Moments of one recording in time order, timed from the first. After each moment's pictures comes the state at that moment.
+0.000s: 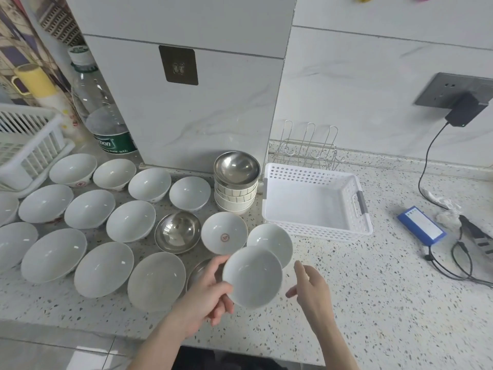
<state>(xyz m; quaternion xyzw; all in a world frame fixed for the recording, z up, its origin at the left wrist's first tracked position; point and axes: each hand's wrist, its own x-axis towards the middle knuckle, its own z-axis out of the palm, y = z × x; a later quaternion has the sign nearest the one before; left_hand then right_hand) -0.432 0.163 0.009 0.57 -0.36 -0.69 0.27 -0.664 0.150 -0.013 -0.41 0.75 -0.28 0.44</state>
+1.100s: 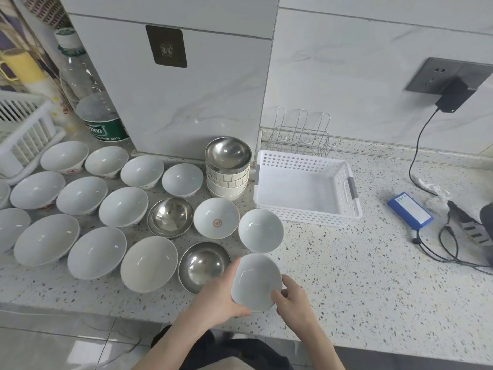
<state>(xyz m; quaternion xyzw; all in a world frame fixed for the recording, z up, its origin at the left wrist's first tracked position) -0.475 0.185 -0.014 0.61 -0.63 -0.47 0.06 -0.671 0.194 -0.048 -0.50 0.67 -0.22 0.51</state>
